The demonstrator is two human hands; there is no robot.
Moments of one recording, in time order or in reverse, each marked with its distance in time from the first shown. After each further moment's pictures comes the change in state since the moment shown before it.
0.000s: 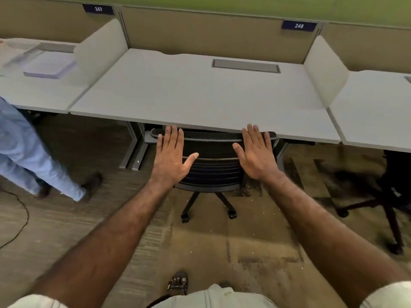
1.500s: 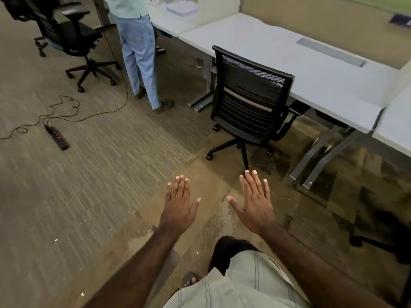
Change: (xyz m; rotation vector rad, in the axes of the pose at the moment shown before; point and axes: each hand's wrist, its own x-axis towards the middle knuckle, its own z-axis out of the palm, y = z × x) left_hand -0.527 0.389 0.079 -0.037 -0.118 -0.655; right_hand -0.459 0.202 0.042 -0.002 -0.173 -0.594
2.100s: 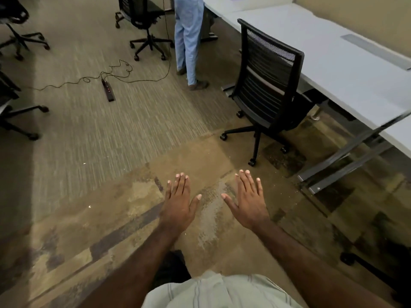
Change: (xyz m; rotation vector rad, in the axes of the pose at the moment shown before) left_hand -0.202 0.229 0.085 -0.069 0.069 -0.333; right_hand -0.168 0.158 -0.001 0.026 -0.150 -0.334
